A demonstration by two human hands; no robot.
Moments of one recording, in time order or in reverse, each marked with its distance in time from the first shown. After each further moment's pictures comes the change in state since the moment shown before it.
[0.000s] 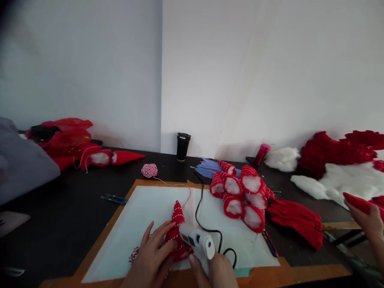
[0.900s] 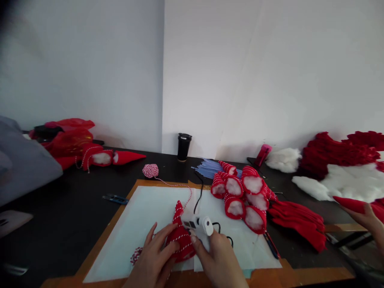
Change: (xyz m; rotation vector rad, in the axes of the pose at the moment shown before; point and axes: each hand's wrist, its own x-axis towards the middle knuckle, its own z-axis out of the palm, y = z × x) left_hand 0.000 0.002 -0.002 0.008 -0.046 0.024; right_hand 0.033 -0.027 -0.025 0.076 -0.128 -0.073
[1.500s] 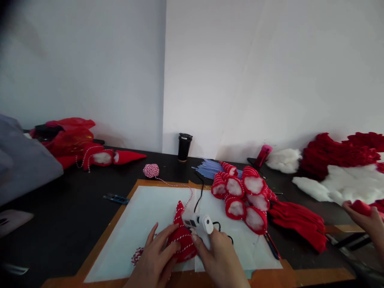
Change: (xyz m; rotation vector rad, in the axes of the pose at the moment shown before) left_hand 0.000 0.000 0.001 0.001 -0.006 0.002; right_hand 0.003 0.009 0.000 -0.062 -0.005 -0.001
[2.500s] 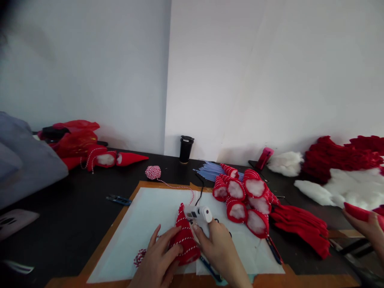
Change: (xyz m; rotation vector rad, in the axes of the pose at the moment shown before) left_hand 0.000 0.000 0.001 -0.010 0.020 0.008; right_hand 0.027 -0.008 0.001 -0.061 0.023 0.017
